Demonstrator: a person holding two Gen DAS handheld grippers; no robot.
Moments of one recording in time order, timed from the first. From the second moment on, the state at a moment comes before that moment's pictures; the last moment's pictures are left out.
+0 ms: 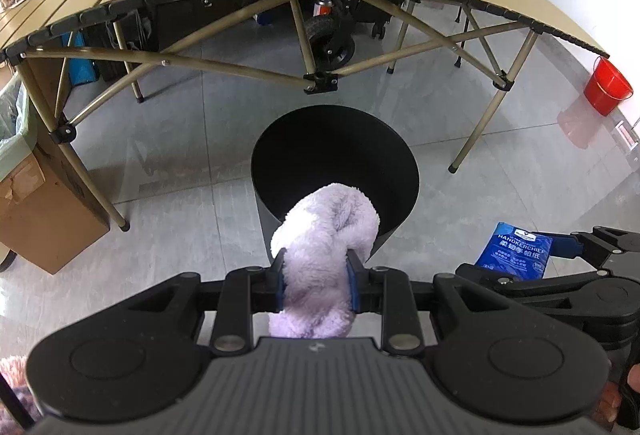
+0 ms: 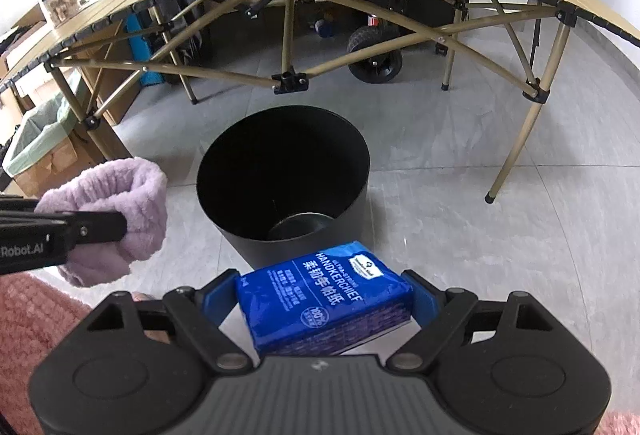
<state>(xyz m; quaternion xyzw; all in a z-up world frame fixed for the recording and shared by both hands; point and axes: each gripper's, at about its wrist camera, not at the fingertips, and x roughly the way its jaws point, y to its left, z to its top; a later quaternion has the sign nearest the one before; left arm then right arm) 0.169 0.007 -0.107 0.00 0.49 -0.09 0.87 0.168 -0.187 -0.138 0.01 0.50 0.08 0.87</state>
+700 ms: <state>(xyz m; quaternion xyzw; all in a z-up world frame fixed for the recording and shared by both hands) 0.265 0.030 -0.114 -0.02 0.51 -0.06 0.85 0.287 -0.147 -0.162 -0.03 0.52 0.13 0.84</state>
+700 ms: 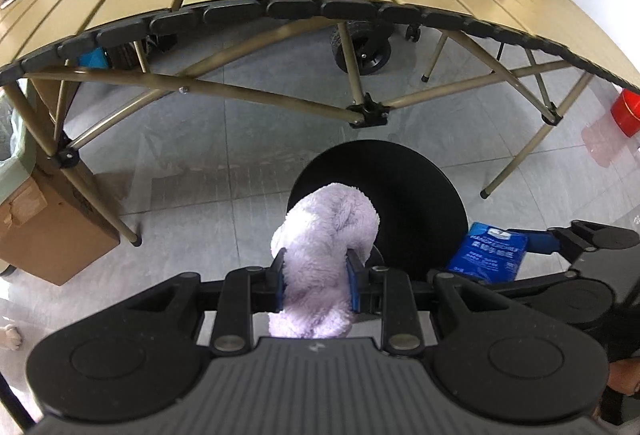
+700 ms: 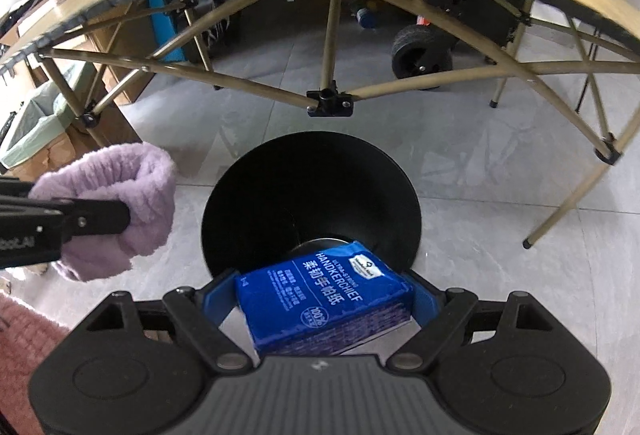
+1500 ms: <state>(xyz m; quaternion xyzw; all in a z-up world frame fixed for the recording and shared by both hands) 0.305 0.013 -0.113 0.03 0.53 -0.09 0.84 0.329 -0.138 -0.181 -0.02 0.53 0.13 0.84</state>
